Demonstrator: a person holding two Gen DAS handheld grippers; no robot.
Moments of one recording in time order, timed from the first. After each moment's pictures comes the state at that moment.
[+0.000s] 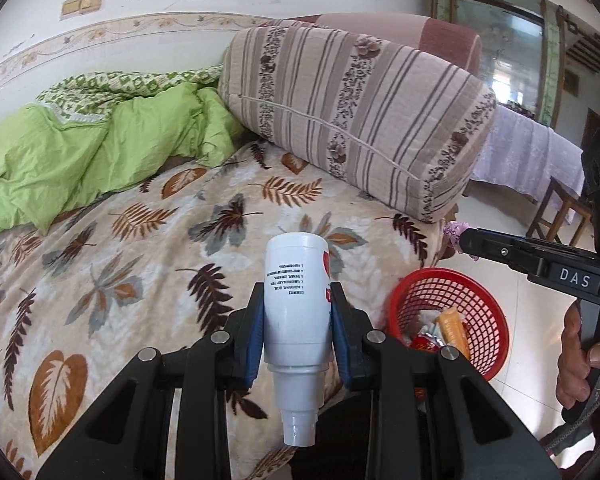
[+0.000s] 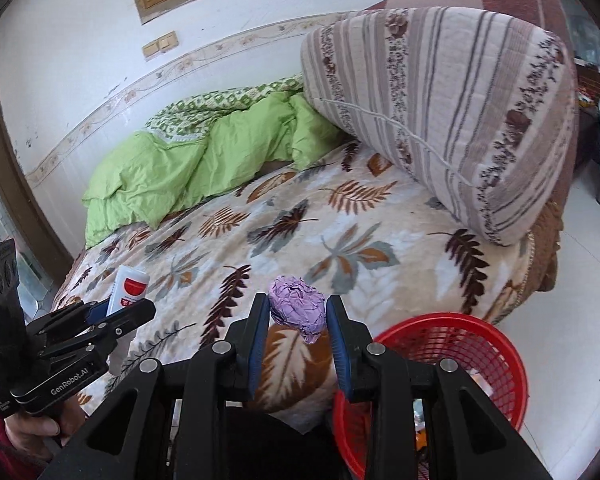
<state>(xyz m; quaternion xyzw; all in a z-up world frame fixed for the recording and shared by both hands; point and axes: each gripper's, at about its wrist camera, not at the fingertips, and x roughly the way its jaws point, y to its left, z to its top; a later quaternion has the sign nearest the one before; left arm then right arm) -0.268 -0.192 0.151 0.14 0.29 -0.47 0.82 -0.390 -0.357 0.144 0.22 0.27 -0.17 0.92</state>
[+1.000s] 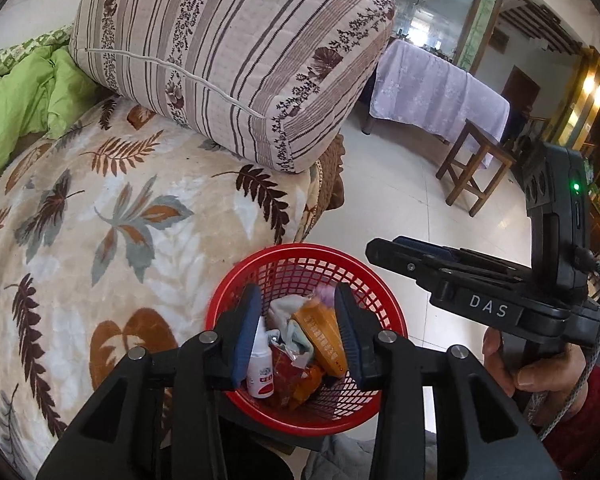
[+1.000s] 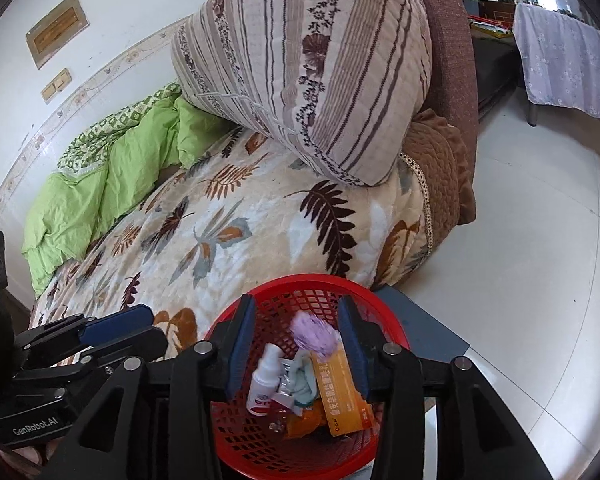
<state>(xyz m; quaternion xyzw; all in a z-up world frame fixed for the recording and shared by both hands) -0.331 -0.343 0.113 0.17 0.38 -0.60 0.68 -0.468 -0.453 0.085 0.32 0.30 -0.27 0.86</state>
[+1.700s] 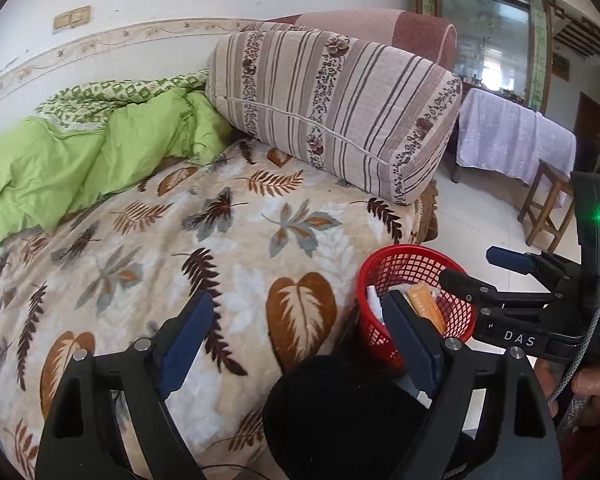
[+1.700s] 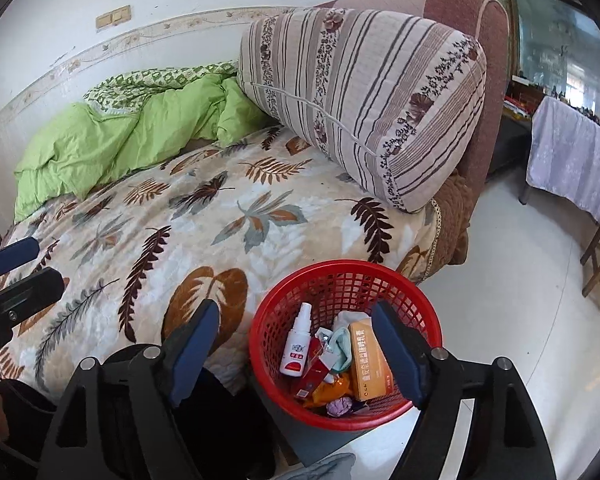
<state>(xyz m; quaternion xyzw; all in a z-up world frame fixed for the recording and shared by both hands) -0.324 -0.154 0.166 0.16 0.28 -0.46 0.82 -0.436 -0.312 0.126 0.16 0.32 -0.30 0.88</state>
